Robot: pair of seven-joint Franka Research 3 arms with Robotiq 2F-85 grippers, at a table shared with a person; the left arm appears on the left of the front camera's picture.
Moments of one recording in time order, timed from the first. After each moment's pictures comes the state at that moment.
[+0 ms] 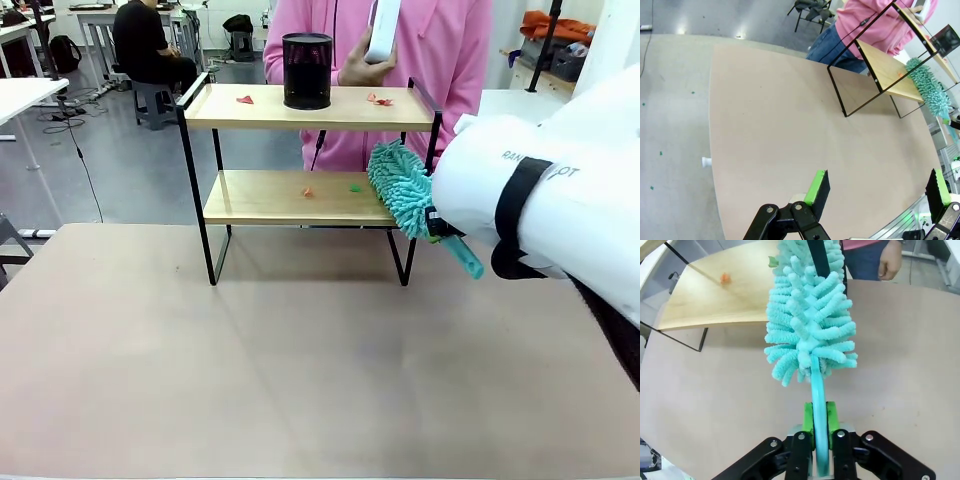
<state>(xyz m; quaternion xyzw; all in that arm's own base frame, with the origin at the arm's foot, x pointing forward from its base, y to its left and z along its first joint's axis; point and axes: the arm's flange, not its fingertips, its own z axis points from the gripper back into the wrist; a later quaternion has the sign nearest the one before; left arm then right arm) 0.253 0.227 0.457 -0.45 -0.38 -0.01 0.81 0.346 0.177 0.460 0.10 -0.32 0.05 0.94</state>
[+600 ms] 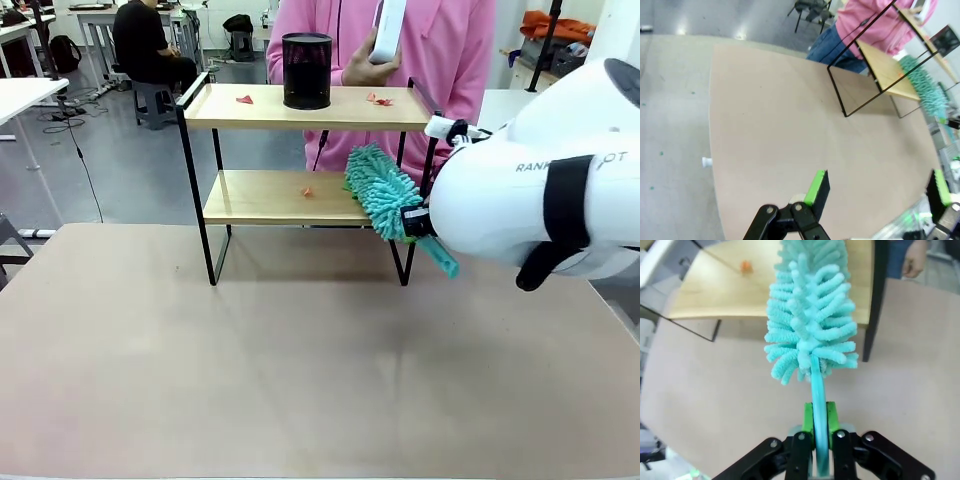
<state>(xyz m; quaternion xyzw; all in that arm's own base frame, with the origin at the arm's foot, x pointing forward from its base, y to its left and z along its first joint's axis) 0.253 0.227 0.457 -0.45 -0.38 -0.01 0.81 0.362 0.207 0.458 0.13 -0.30 0.09 0.94</state>
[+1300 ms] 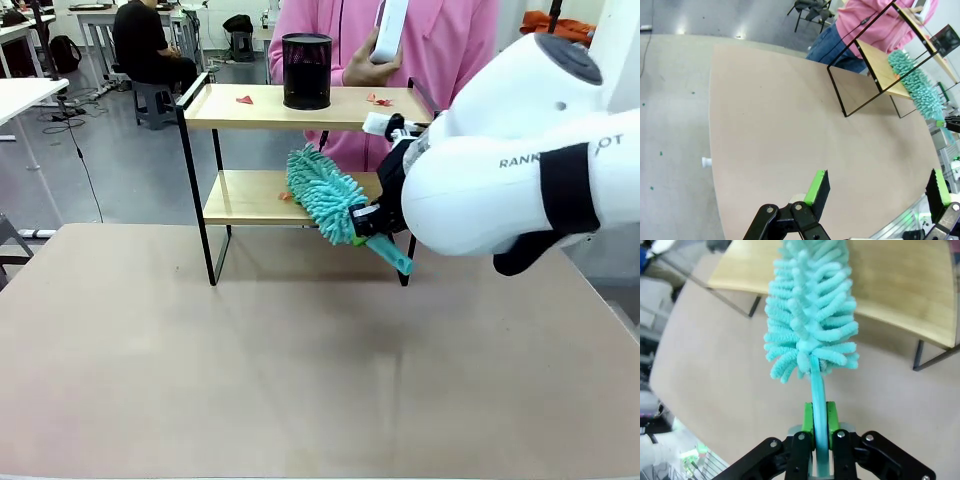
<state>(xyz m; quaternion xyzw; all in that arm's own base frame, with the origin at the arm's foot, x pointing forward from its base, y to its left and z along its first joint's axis) 0.253 0.227 0.457 -0.45 -0.38 -0.01 0.81 0.368 0.275 0.467 0.16 -0.25 0.18 0.94</state>
